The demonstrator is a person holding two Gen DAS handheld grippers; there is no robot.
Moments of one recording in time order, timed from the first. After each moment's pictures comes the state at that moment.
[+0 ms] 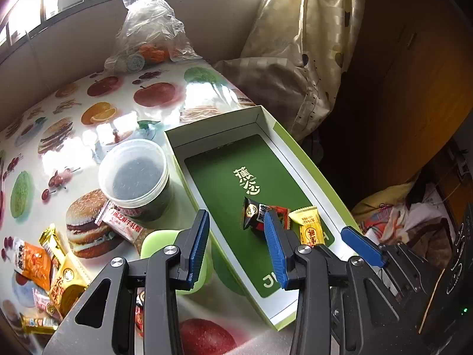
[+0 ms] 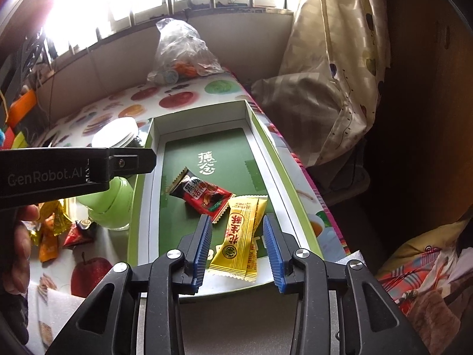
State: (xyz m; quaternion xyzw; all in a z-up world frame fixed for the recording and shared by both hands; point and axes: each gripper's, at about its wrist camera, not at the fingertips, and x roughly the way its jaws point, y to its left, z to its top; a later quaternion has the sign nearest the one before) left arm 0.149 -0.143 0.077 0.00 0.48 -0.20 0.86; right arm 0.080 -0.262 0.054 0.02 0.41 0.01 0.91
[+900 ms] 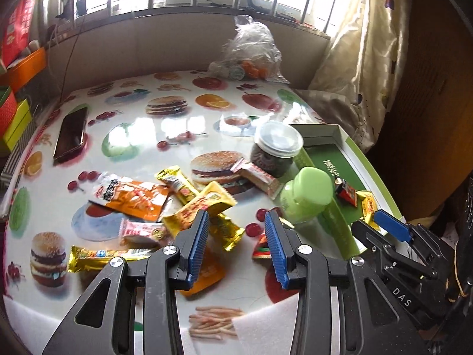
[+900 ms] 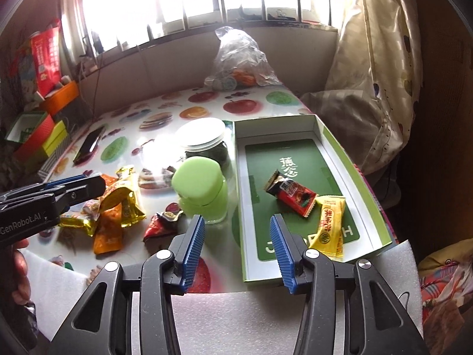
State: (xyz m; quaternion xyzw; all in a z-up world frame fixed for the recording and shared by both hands) left arm 0.065 0.011 0.084 -0.06 0.43 -0.07 0.90; right arm 0.052 -0.178 0.072 0.02 0.39 0.10 0.91
